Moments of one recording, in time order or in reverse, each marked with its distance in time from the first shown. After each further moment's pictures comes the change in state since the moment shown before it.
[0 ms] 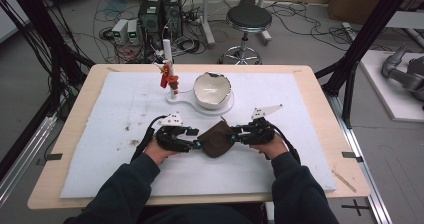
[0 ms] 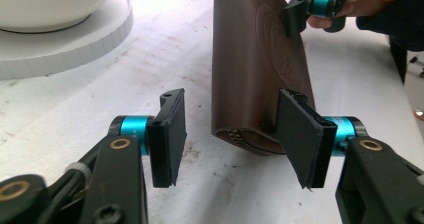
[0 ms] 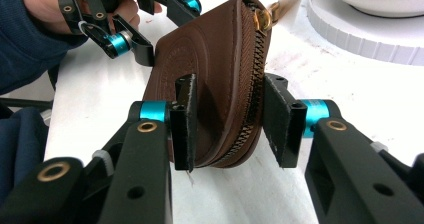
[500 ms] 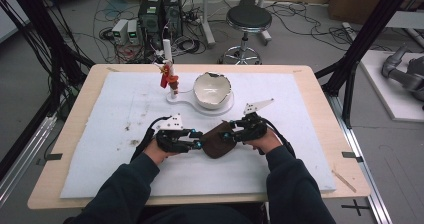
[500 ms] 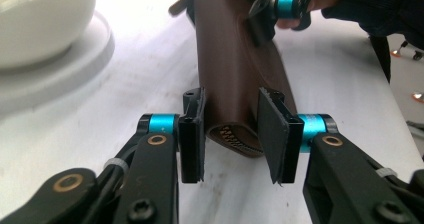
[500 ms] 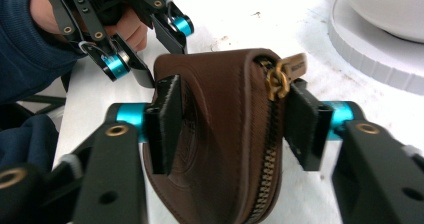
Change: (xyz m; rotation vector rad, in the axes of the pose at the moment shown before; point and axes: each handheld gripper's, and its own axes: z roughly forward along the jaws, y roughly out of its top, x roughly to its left) left arm -0.006 0.002 -0.003 -0.021 -0.010 0.081; right arm -0.004 0.021 0.019 0.019 0.065 -0.001
